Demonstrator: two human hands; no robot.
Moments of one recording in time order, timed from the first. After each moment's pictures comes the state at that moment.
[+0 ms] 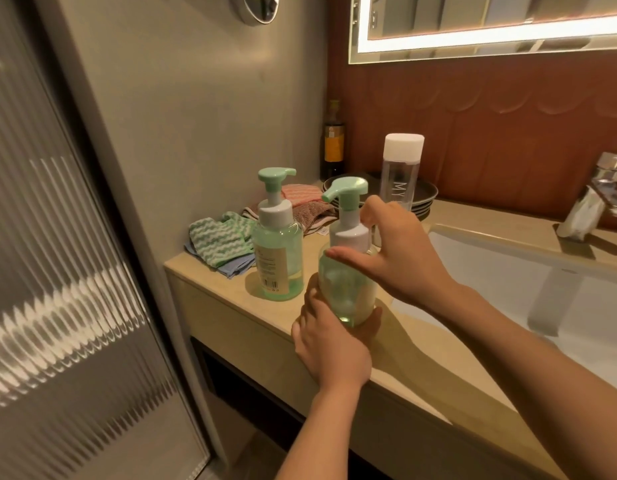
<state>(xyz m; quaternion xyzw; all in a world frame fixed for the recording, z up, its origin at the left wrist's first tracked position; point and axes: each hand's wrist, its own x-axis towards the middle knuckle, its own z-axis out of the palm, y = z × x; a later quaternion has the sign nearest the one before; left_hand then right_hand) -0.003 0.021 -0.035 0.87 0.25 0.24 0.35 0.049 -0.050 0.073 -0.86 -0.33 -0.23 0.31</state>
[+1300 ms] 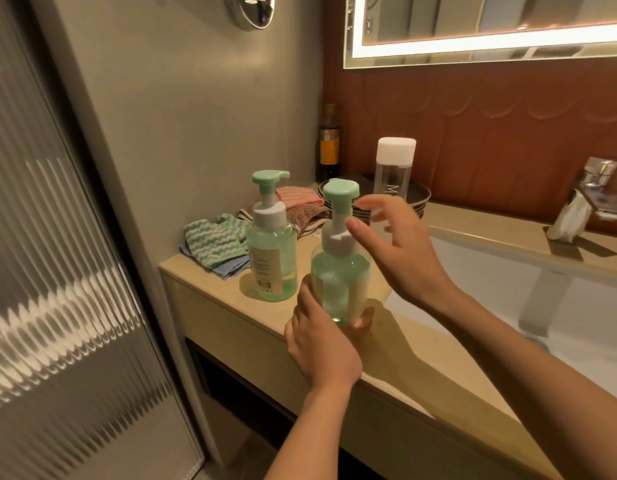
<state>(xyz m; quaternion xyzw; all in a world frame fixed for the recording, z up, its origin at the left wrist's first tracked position) -0.003 0.021 -0.035 0.87 0.23 0.28 0.35 0.045 -0.059 0.073 -0.83 -0.28 -0.19 0.44</state>
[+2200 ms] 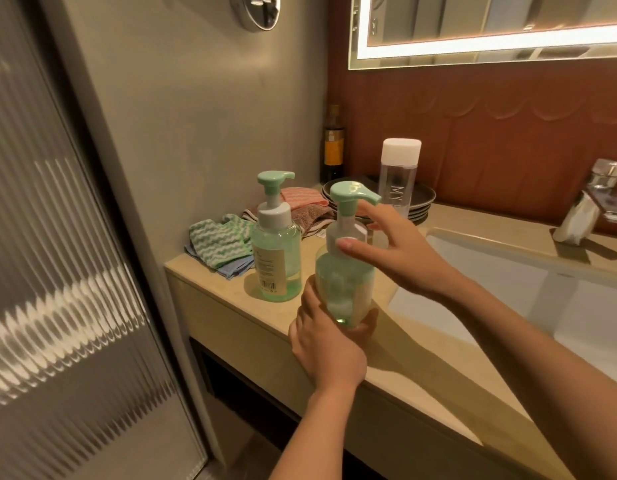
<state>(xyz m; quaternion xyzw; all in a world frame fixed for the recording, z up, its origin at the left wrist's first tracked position) -0.002 0.021 -0.039 0.85 0.23 0.28 0.37 0.056 -0.061 0.080 -0.84 -0.35 -0.08 0.41</state>
